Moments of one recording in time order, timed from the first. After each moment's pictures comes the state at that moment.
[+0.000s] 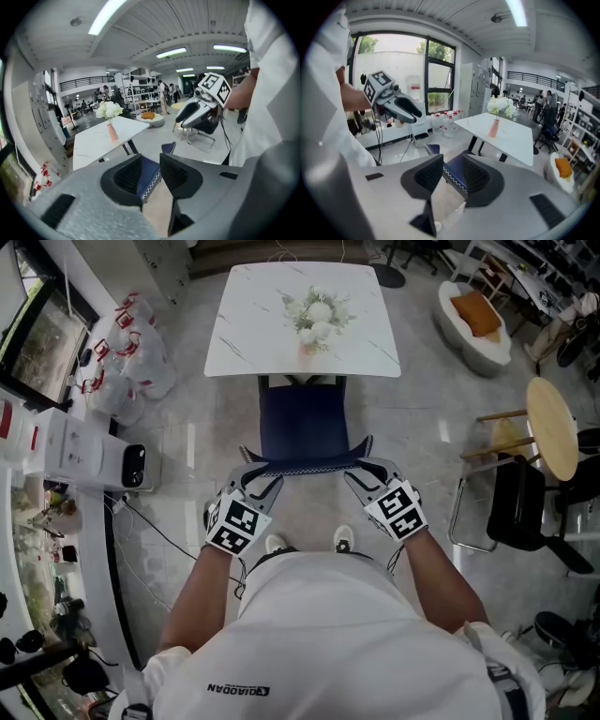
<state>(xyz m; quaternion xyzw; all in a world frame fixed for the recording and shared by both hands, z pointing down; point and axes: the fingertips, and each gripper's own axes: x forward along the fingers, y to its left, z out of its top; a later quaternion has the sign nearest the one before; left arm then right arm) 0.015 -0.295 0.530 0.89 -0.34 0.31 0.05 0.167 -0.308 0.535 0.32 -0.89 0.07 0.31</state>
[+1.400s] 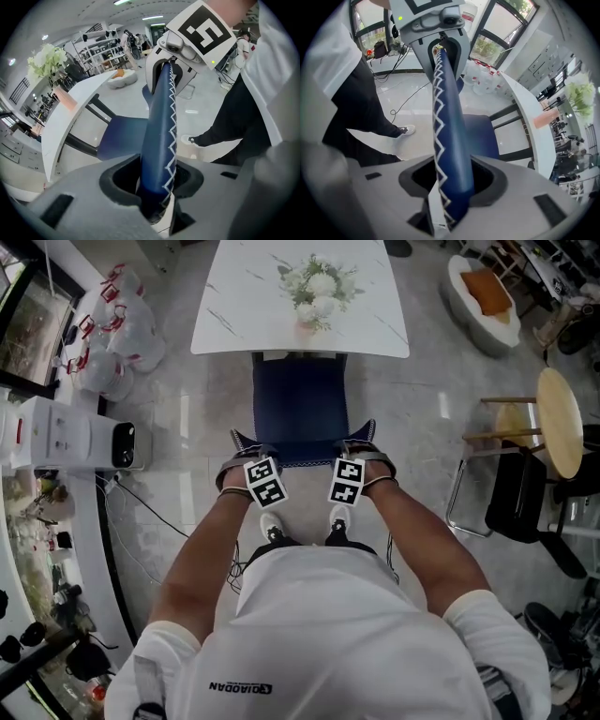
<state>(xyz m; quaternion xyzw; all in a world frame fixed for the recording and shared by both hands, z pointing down) 0.019 -0.329 0.758 0.80 -0.15 0.59 0.03 0.145 -0.346 0.747 0.09 -0.77 -0.11 0.62</state>
